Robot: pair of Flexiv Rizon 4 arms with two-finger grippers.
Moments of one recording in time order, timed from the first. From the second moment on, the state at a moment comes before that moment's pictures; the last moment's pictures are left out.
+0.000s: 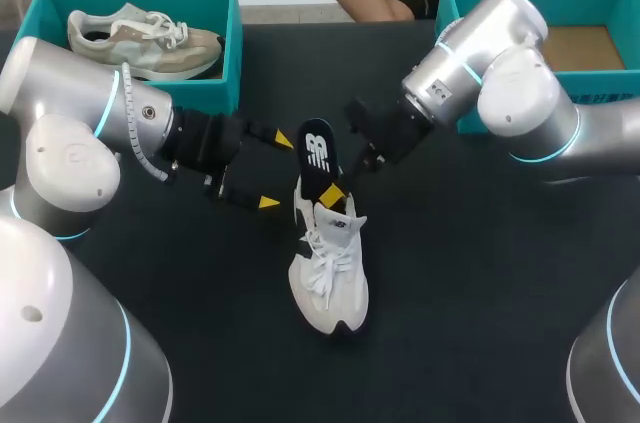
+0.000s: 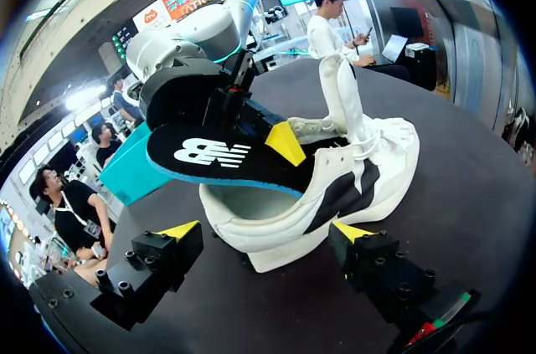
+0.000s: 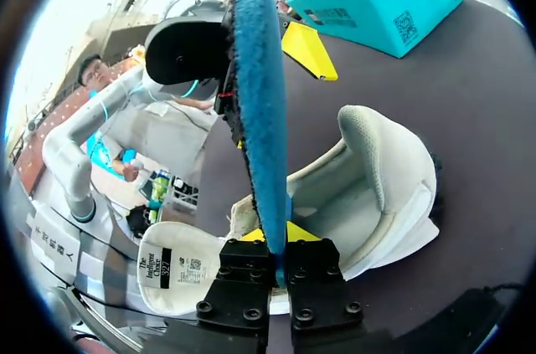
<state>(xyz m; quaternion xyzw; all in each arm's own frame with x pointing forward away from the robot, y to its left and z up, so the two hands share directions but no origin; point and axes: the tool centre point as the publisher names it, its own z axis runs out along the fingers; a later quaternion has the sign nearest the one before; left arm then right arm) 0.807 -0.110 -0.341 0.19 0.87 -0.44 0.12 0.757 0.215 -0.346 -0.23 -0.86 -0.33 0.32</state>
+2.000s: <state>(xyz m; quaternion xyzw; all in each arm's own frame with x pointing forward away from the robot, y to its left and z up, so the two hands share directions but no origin) 0.807 -0.110 -0.341 0.19 0.87 -0.44 0.12 0.765 0.214 -0.344 -0.23 -0.87 -0.30 0.32</state>
